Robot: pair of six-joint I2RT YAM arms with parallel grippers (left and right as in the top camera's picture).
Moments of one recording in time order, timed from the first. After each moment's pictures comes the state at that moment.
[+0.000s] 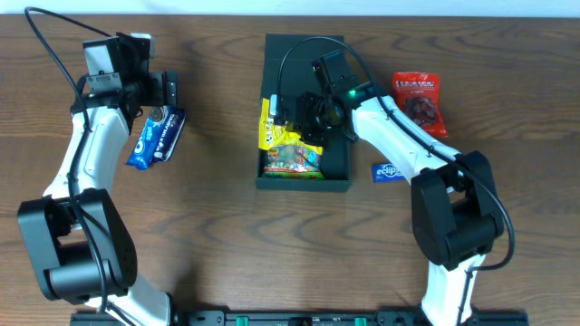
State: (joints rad) left arm 0.16 1.80 1.31 -0.31 0.18 0.16; right arm 0.44 2.05 1.53 -0.60 -0.48 -0.97
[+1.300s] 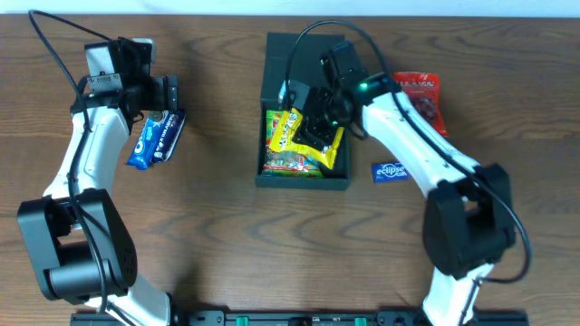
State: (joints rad) left arm 0.16 1.80 1.31 -0.37 0.18 0.16; right arm 0.43 2.00 1.57 -0.76 -0.40 -0.69
